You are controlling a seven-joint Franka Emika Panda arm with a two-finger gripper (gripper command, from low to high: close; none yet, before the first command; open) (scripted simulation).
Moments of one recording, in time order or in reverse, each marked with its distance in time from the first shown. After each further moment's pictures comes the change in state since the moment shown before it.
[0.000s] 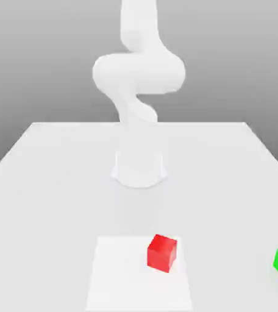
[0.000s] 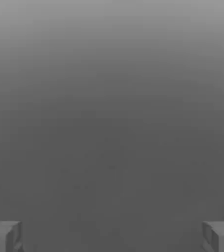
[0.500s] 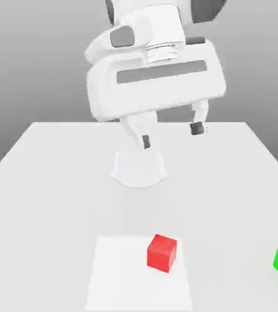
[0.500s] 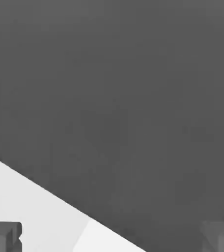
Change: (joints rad) arm 0.289 0.428 -0.209 -0.225 0.172 0.222 -0.607
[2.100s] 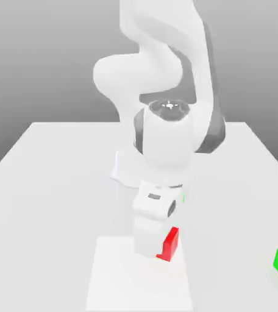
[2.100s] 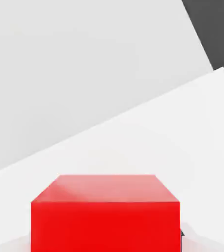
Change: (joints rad) arm 0.010 0.379 0.046 -0.196 -0.162 0.283 -0.339
